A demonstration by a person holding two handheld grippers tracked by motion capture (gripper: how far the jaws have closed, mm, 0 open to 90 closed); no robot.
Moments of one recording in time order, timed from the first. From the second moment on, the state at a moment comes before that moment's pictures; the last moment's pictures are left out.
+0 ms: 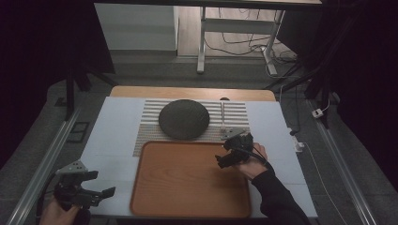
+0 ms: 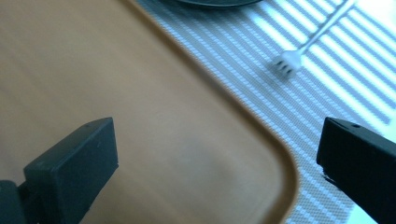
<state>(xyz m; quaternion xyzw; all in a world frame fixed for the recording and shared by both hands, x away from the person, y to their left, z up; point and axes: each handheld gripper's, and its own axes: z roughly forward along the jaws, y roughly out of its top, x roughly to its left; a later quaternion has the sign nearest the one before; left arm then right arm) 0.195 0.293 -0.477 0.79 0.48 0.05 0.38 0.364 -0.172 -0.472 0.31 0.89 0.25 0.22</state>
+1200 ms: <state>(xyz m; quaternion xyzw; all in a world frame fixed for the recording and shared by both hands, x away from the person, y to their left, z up) 0.197 0.293 -0.478 0.79 0.48 0.04 0.38 0.448 -0.144 -0.502 0.20 0.90 0.08 0.38</state>
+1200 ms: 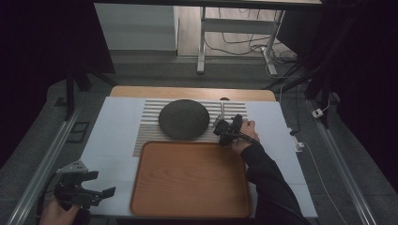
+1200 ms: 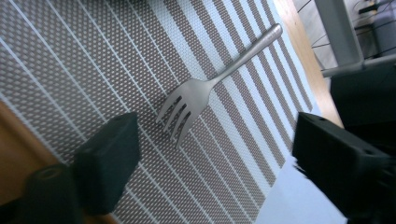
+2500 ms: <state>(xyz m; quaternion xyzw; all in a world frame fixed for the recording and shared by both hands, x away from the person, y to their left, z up) 0.195 0.292 -0.475 0.79 0.47 0.05 0.39 0.417 -0.141 -0.483 0.14 0.91 0.09 0.37</state>
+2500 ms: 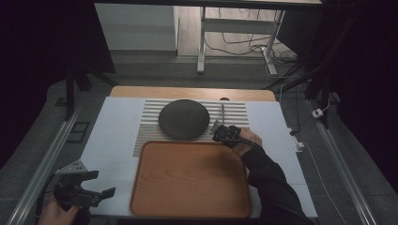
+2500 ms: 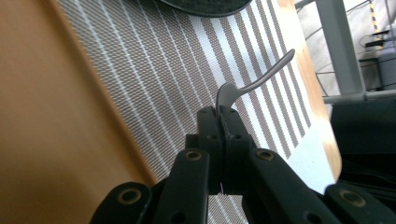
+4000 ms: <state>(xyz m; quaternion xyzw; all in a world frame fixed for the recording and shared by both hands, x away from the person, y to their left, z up) 0.232 0.244 -0.465 0.83 0.35 0.01 0.44 0.299 -0.200 -0.442 0.22 0.88 0.40 0.11</state>
